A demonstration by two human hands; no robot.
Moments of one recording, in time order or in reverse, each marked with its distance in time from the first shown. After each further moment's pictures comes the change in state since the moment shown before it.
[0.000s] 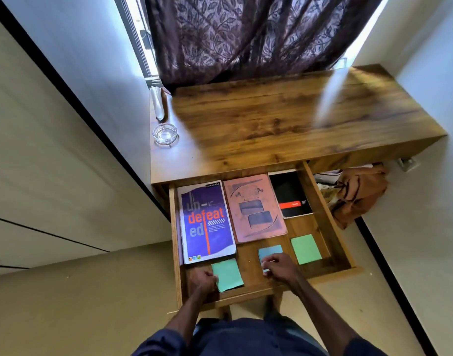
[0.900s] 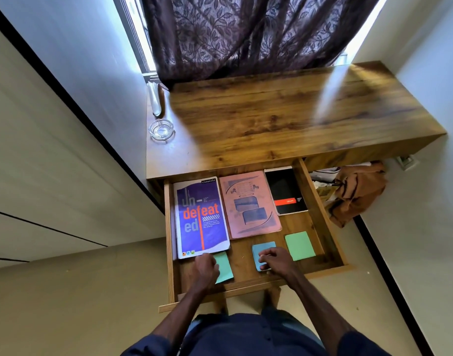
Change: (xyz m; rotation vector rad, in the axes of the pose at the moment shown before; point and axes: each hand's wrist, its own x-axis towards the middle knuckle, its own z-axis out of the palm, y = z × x) left_hand -0.036 0.027 0.006 0.323 0.195 0.483; right_hand 0.003 0.005 -0.016 0.035 -0.002 -0.004
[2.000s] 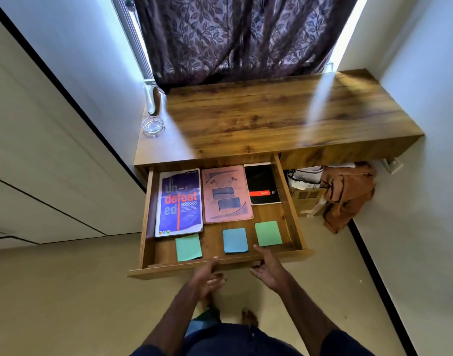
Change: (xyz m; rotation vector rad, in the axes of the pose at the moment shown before) left_hand -0.116 0.109 0.064 -1.186 -0.326 -0.751; right_hand -0.050 0.090 -0.083 0.842 -0.248 0.261
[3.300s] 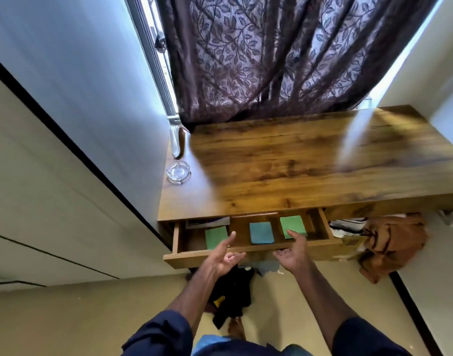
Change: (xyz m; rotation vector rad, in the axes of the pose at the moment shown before) left_hand 0.064 0.290 0.023 -0.309 -0.148 0.083; right_hand 0.132 -0.194 0.176 0.381 0.099 -0.099
